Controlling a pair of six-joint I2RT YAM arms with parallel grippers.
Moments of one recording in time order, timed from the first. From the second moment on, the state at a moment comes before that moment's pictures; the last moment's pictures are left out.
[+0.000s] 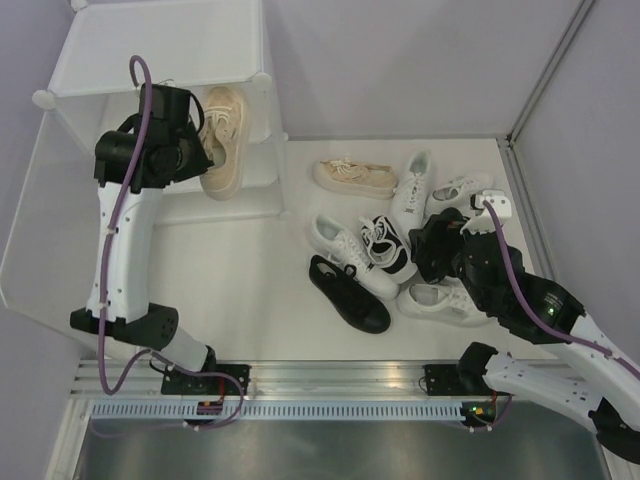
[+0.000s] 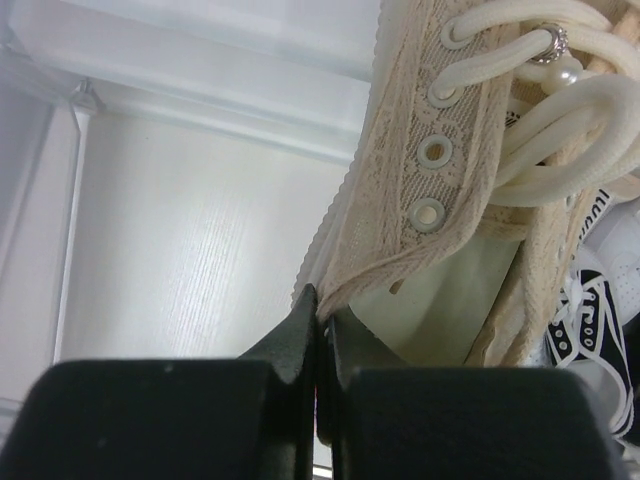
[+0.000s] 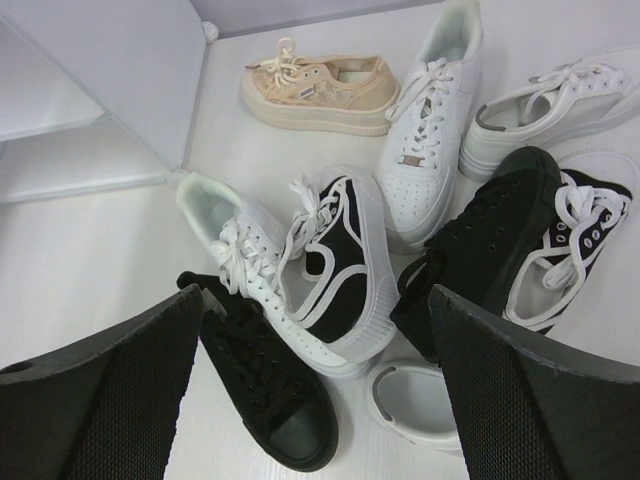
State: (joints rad) left arm -0.26 1.52 2.20 -1.42 -0.33 -0.48; right arm 0.88 0.73 1.06 -0.71 0.65 0.54
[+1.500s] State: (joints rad) left arm -0.20 1.43 2.03 -0.88 -0.23 -0.45; right arm 0.88 0.66 0.96 -0.72 0.63 0.57
